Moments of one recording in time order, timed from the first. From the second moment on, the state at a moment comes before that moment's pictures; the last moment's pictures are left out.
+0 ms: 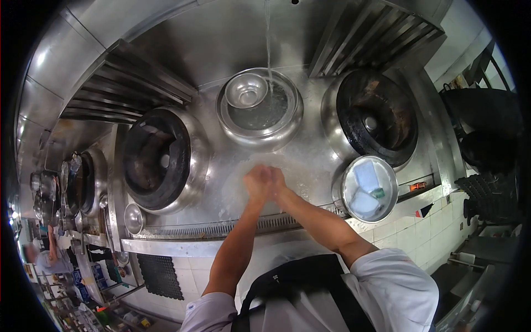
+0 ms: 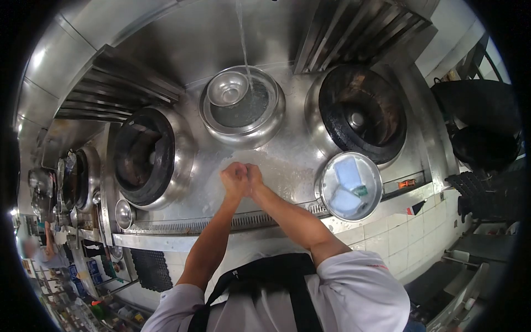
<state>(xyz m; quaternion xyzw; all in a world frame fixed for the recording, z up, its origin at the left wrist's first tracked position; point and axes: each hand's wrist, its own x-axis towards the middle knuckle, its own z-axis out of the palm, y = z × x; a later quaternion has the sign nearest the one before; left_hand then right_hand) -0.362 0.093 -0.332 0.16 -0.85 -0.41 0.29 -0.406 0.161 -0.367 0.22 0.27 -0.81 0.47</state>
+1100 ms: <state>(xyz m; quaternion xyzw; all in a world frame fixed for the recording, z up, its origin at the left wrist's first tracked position) -0.329 0.058 -0.342 0.04 -0.87 -0.40 0.27 -0.376 0.157 -0.371 0.28 0.35 -0.74 0.50</state>
